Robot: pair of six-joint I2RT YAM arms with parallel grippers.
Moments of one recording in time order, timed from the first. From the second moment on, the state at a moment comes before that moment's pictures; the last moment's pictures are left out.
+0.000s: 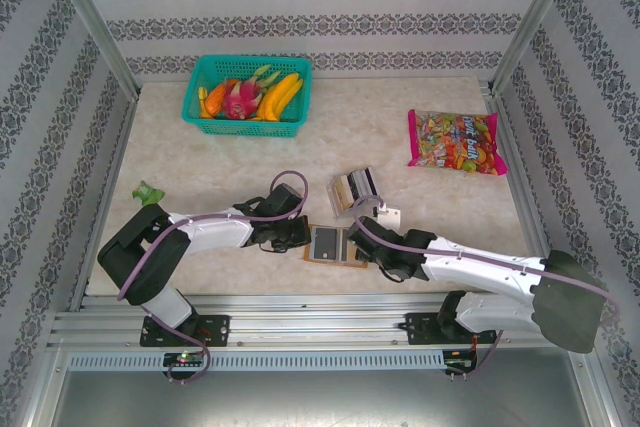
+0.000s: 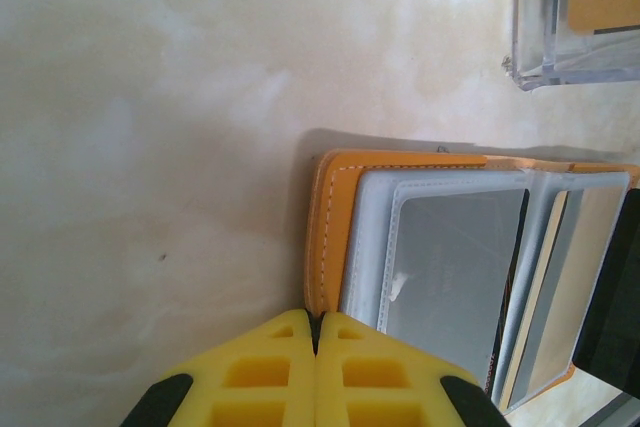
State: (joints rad) left arm -0.72 1.61 0.75 -0.17 0.24 -0.91; right arm 0.98 1.17 0.59 -0.57 0.38 1.07
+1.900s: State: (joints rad) left arm -0.73 1.60 0.73 -0.15 0.23 -0.92; right arm 0.94 1.25 0.69 -0.38 0.13 0.99
